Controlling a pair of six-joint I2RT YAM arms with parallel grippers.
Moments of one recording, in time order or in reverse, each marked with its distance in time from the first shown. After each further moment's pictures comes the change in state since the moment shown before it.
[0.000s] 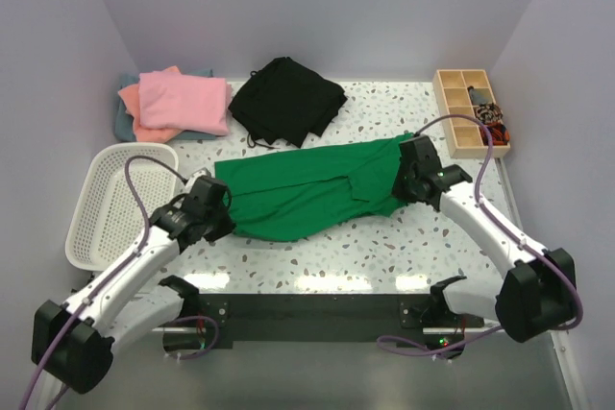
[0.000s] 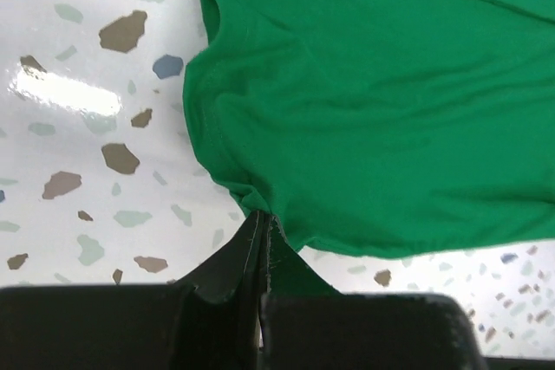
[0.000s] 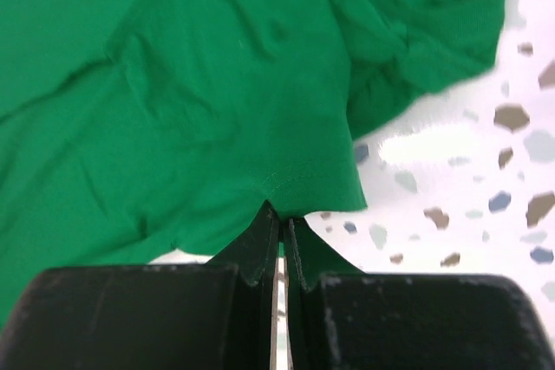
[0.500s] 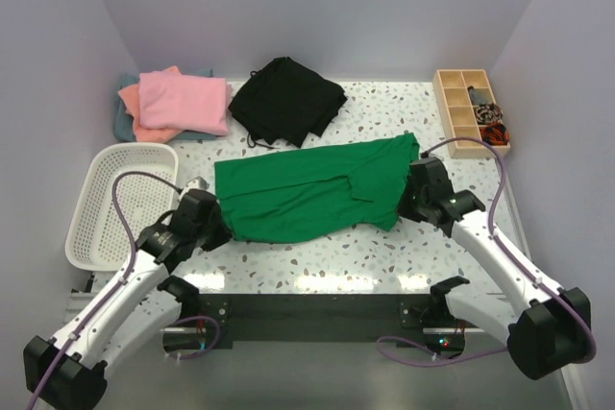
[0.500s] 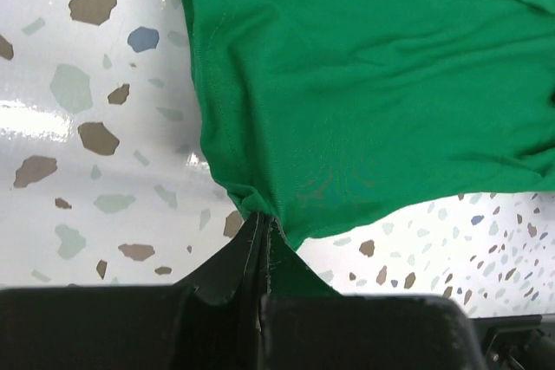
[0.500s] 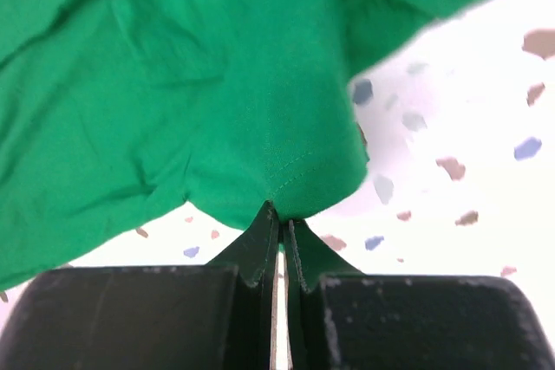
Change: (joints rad) left arm 0.000 -0.166 -0.087 0.014 0.050 0.002; right arm -0.003 -0.167 -0.142 0.032 -0.071 0.042
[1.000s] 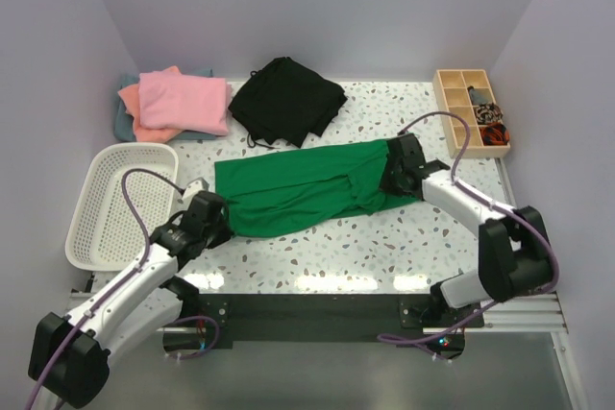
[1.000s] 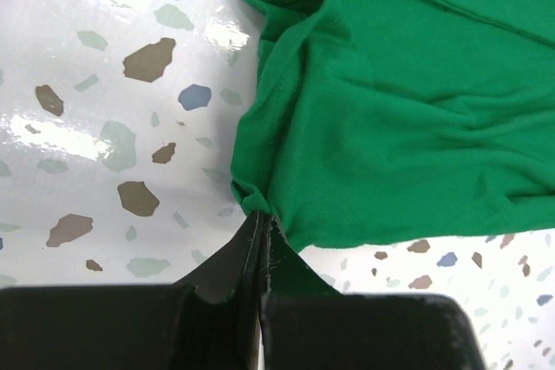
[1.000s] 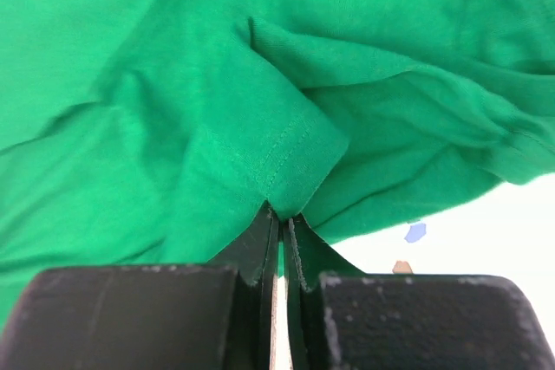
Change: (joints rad) left arm 0.000 0.095 -0.109 0.179 -0.149 0.019; right arm -0.003 0.459 0.145 0.246 0.017 -0.062
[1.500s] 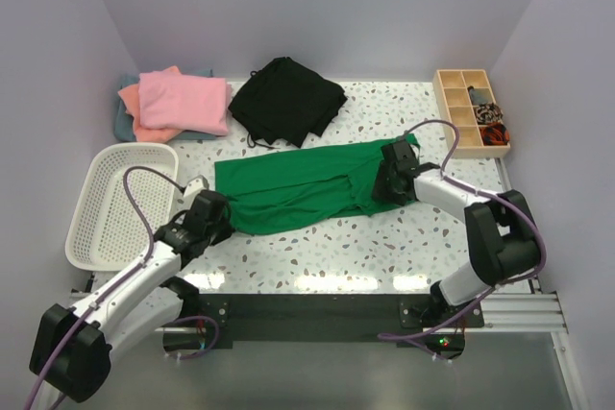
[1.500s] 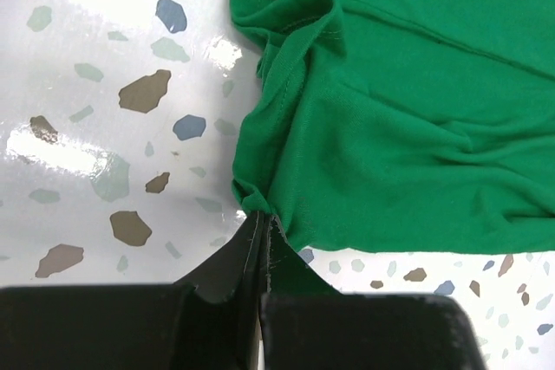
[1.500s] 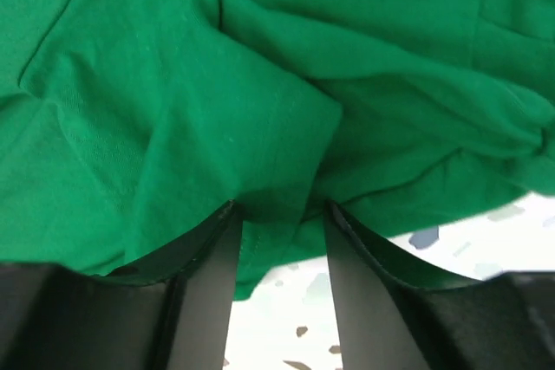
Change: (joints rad) left arm 0.000 0.051 -0.013 0.100 -0.034 0.000; right arm 0.005 0.044 -0.033 0.006 -0.013 0.029
